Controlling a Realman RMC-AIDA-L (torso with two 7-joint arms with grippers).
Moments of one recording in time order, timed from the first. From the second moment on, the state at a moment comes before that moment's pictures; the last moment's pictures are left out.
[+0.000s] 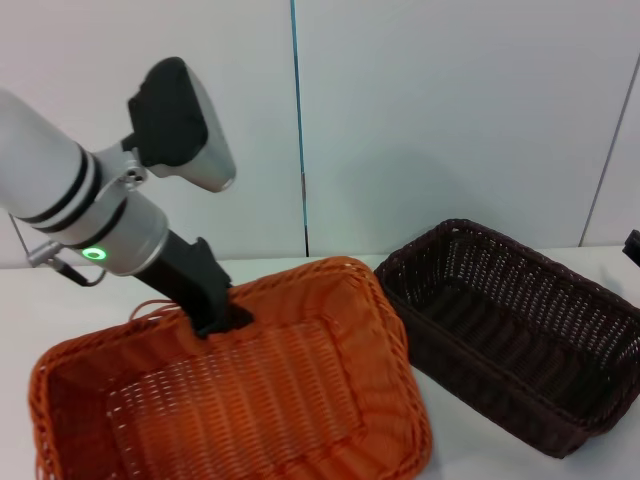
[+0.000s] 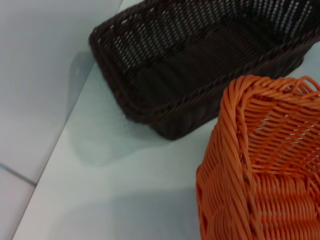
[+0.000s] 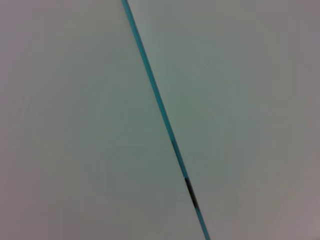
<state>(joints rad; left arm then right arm) -1.00 -2.07 0.91 1.04 2.73 1.56 -1.86 0.64 2.07 2.08 0.27 -0.18 0.59 0.58</state>
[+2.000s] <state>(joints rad) -1.08 -2.15 1.10 0.51 2.69 0.82 -1.61 0.61 2.08 2.05 0.27 -0.18 0.59 0.59</state>
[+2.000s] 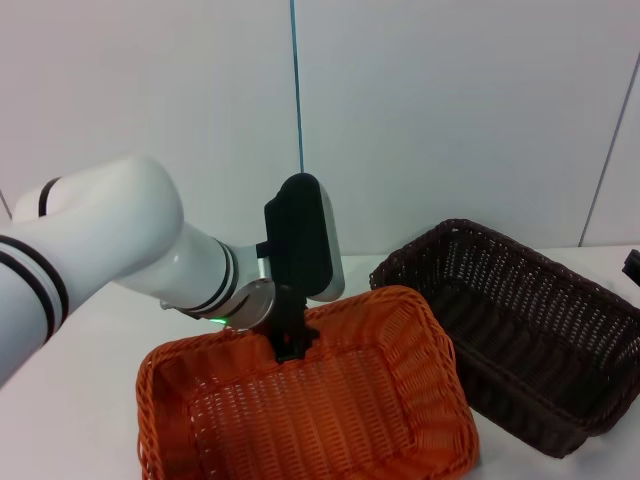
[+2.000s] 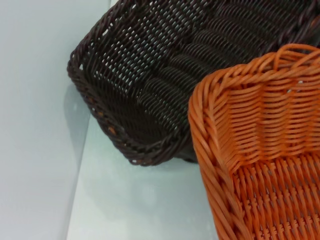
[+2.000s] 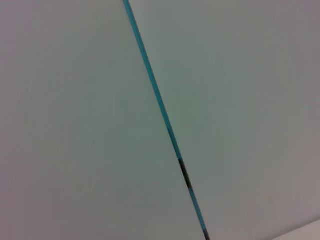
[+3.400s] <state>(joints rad) -1.04 -2.16 1.12 0.46 2.69 0.68 -1.37 0.61 2.07 2.05 0.27 -0.18 0.58 0.59</state>
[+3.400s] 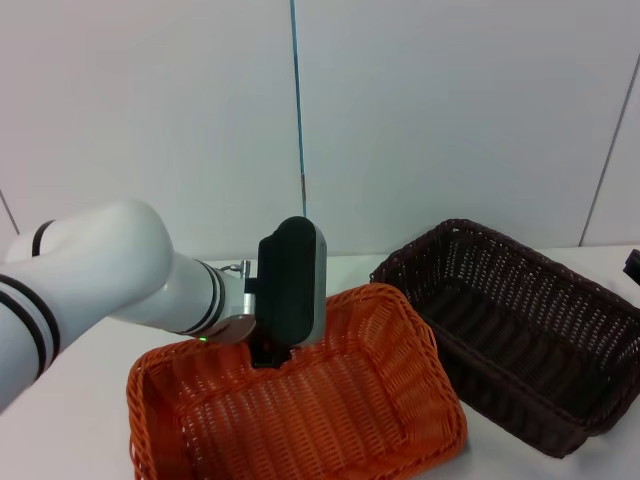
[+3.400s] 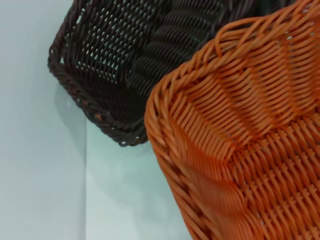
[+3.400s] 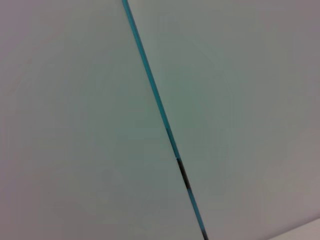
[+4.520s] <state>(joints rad) -0.98 -2.17 1.24 0.52 2.62 0.65 -1.33 0.61 2.07 2.06 0.30 -0.18 0.54 0.59</state>
